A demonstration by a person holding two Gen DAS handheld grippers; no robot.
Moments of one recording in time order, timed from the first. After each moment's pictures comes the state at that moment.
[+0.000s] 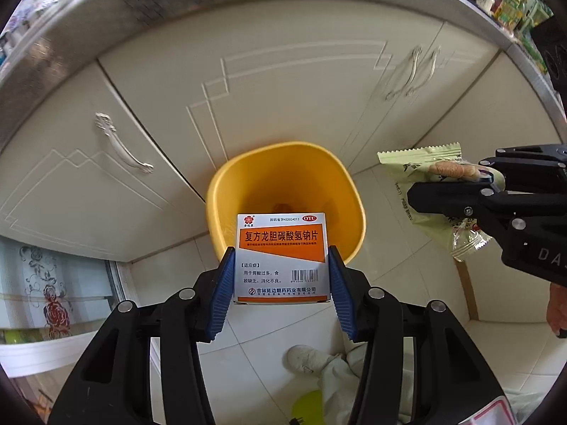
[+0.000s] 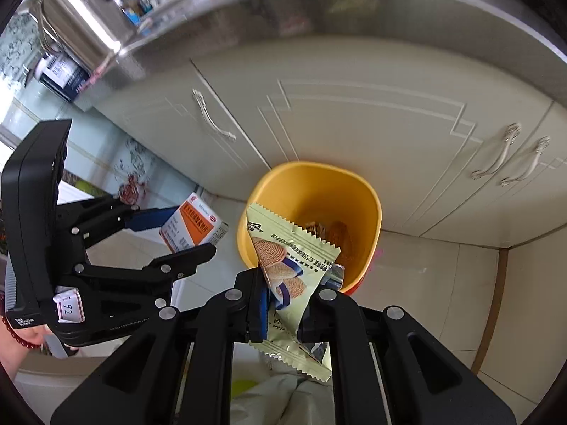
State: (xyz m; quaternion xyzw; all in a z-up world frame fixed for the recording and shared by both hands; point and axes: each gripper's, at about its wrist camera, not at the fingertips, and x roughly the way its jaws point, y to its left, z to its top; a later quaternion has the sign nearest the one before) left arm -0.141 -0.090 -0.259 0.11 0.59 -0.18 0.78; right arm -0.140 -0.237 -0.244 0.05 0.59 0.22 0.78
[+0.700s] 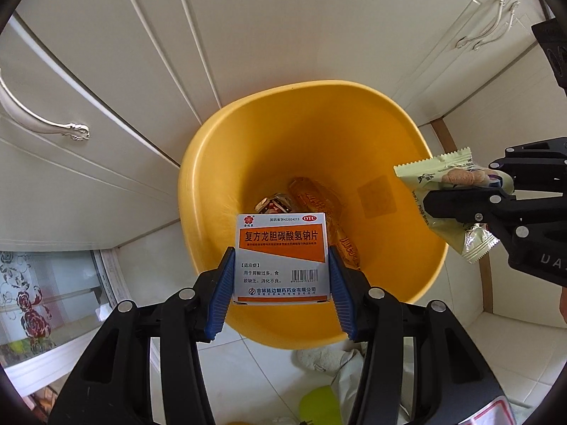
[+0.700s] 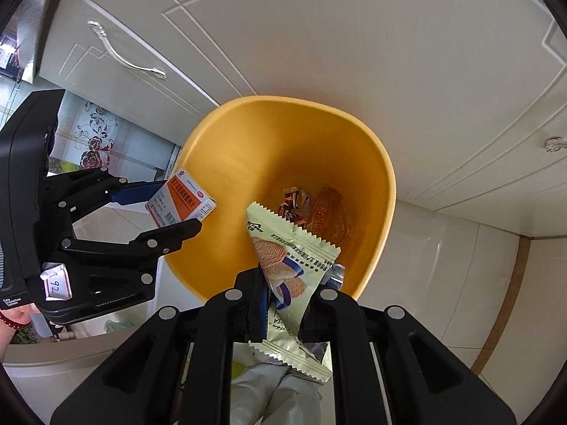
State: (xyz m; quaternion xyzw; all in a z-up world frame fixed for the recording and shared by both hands) left arm -0.086 -0.086 -0.389 0.11 0.65 -0.17 0.73; right arm -0.090 -0.232 -0.385 0.04 0.66 0.22 0.72
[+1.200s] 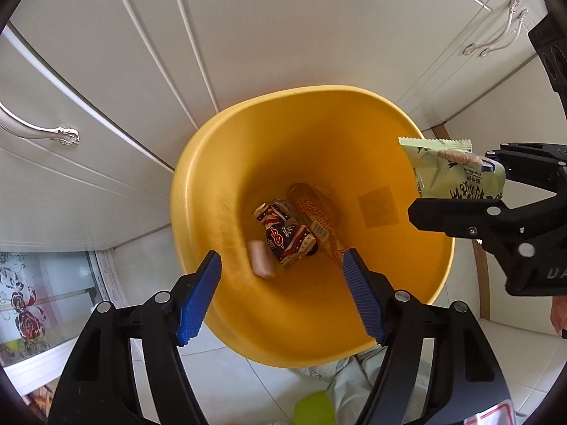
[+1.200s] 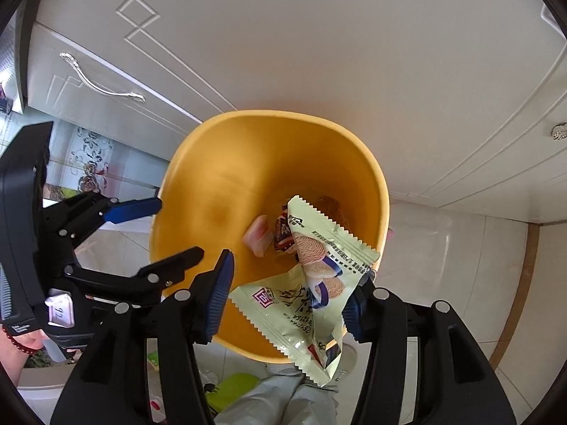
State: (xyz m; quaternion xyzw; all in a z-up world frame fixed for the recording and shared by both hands) left arm -0.081 -0.088 -0.394 0.10 0.65 -0.17 0.74; right arm -0.080 -0.242 -0.392 0.08 0.65 0.21 0.72
